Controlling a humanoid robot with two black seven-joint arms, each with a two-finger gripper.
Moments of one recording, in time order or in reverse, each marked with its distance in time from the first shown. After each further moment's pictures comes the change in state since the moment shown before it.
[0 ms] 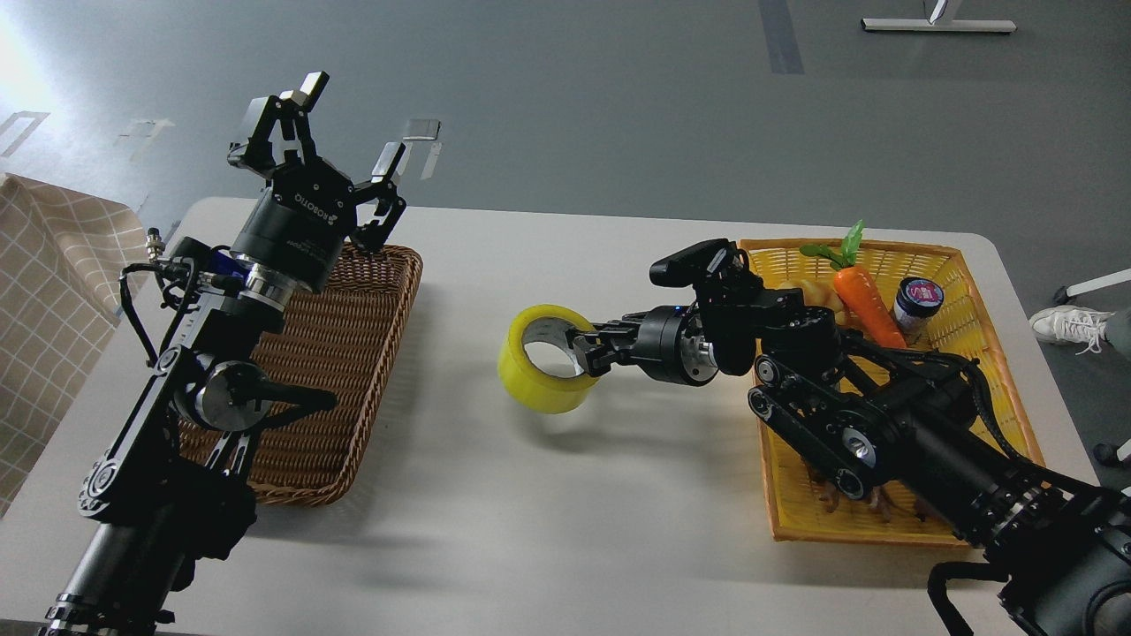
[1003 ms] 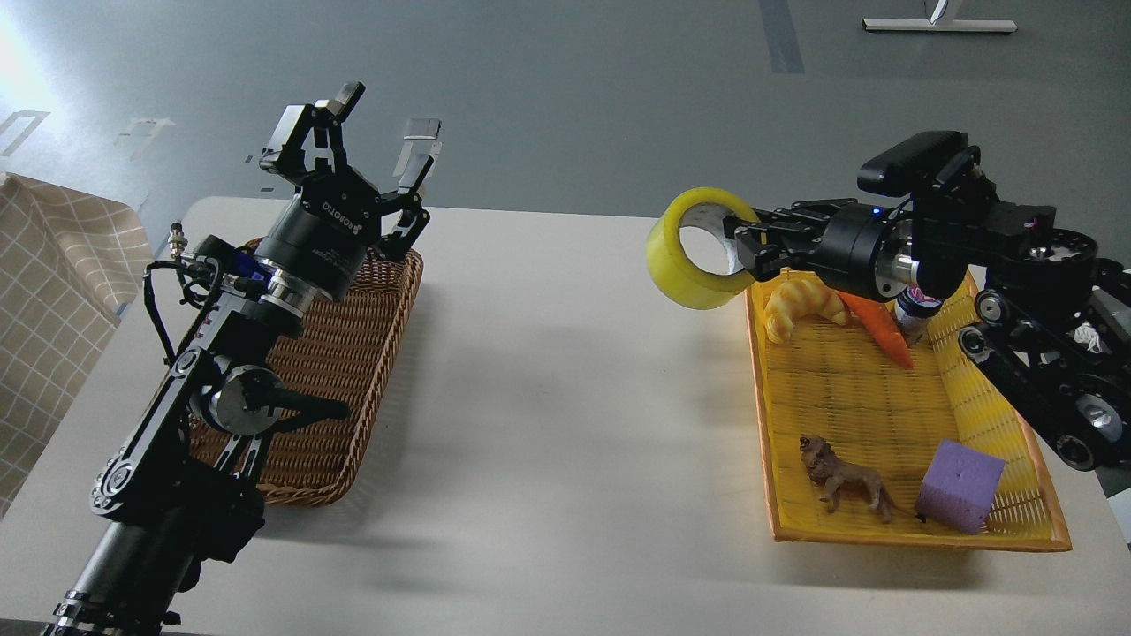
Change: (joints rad) left arm -0.003 -0.003 0.050 0.003 0.031 -0.022 0.010; right arm 0.010 -0.361 0.151 0.320 0.000 0.000 0.015
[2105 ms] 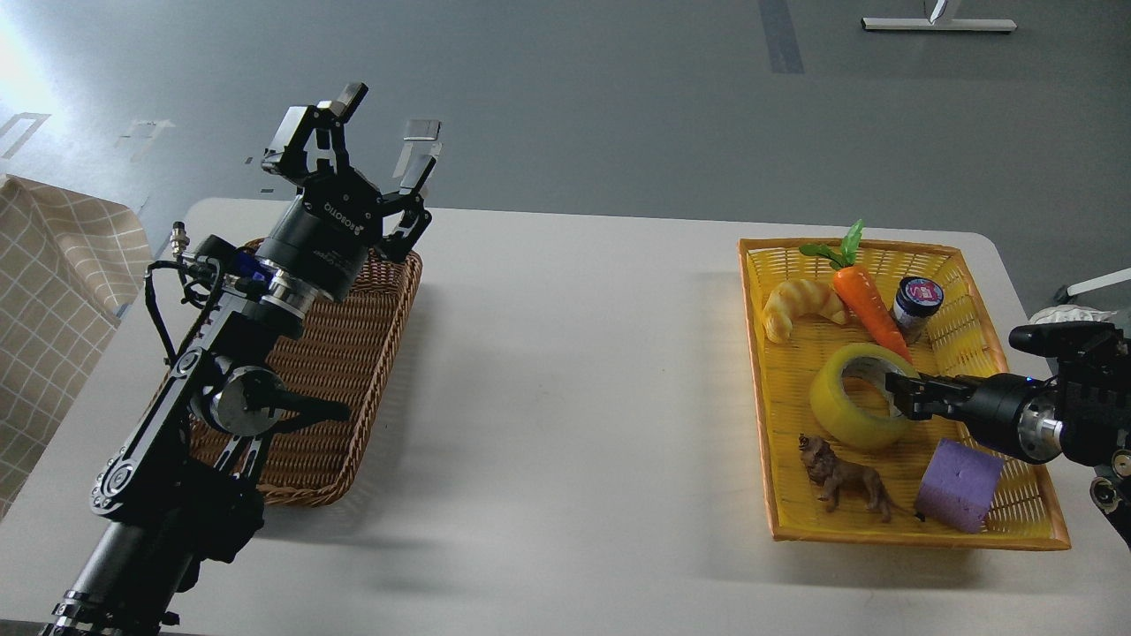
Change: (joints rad) left arm -0.004 0.004 0.008 -0.001 0.003 -0.003 -0.009; right arm -0.451 -0.234 0.256 -0.057 0.000 0.000 0.010
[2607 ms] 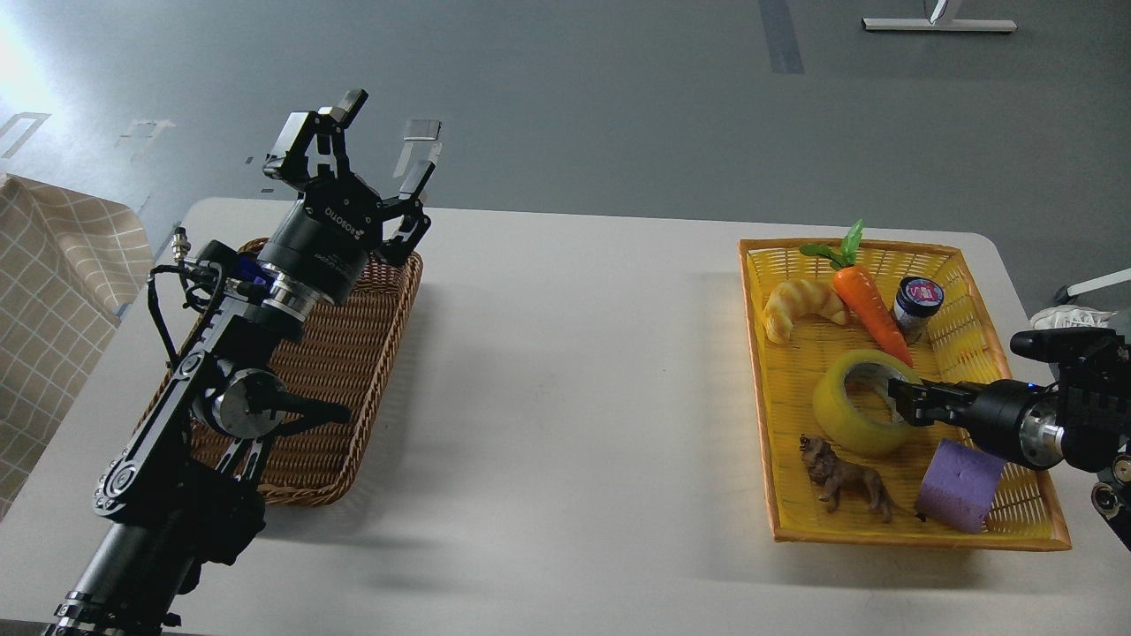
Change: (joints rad) left arm 0.003 -0.002 0.000 0.018 0.002 0.000 -0.005; right arm -0.036 0.004 -0.001 -0.013 -0.001 0.000 0.000
